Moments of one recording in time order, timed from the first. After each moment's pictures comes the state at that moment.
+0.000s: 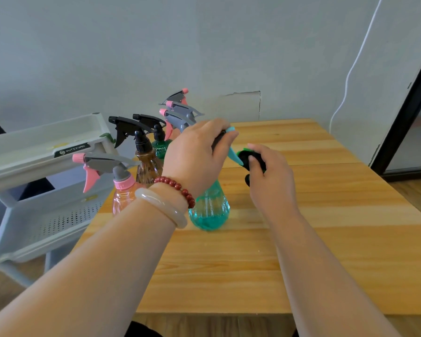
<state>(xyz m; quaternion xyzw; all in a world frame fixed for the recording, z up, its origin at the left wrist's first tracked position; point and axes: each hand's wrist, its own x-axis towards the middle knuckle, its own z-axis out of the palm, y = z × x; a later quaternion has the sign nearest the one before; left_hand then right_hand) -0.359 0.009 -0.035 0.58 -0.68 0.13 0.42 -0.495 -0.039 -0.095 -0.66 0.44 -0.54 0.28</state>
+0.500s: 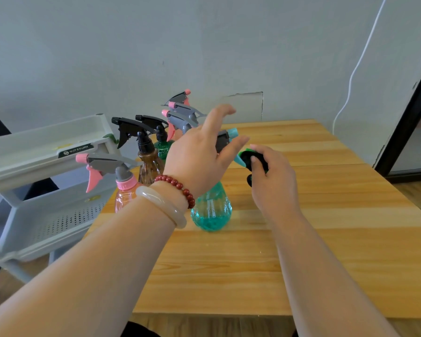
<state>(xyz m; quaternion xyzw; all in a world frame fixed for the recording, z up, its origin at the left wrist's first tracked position) -0.363 0.013 -0.029 0.61 -0.70 0.12 0.36 -0.495 -0.039 -0.096 -0.67 0.45 -0.53 0.27</state>
